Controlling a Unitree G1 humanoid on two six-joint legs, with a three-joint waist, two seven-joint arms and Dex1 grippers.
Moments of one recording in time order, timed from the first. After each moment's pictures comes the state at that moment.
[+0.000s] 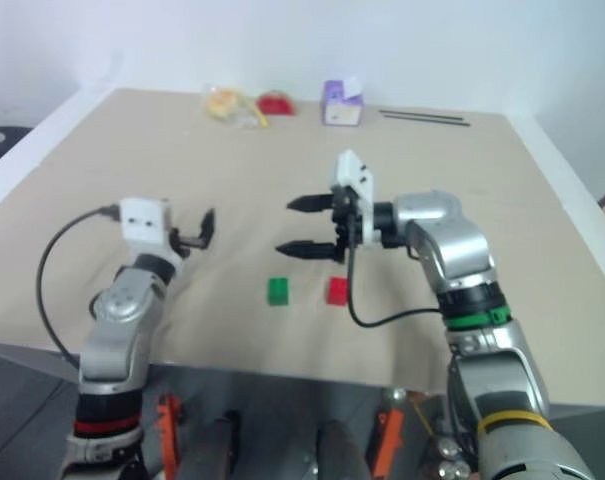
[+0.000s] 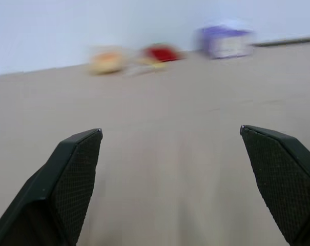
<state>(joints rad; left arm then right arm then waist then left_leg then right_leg) -0.32 0.04 0.13 -0.29 0.04 0.42 -0.04 -0.89 -0.51 0.17 0.20 0.37 0.46 1.24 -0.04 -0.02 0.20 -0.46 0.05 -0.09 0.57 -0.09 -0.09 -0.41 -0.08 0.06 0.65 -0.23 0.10</state>
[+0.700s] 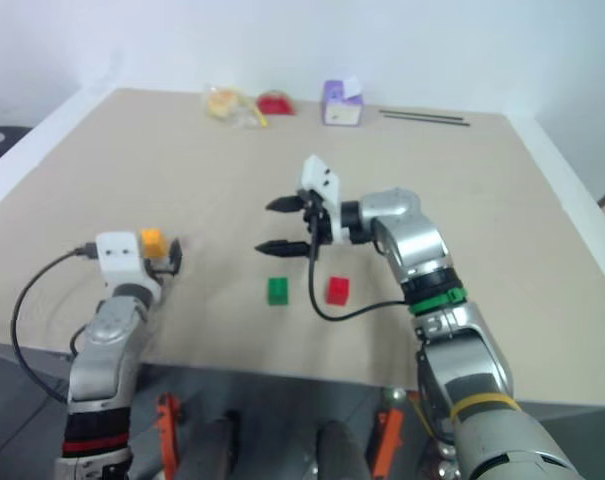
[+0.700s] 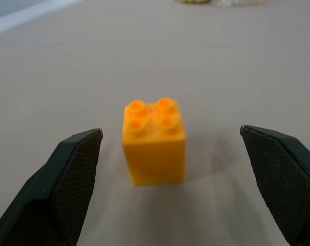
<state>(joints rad) -0.23 0.09 0.21 -0.17 -0.02 0.41 0.01 -0.96 -0.41 0.22 0.38 0.27 0.34 1.23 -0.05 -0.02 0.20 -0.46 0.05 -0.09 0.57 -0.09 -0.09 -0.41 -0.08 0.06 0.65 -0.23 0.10</state>
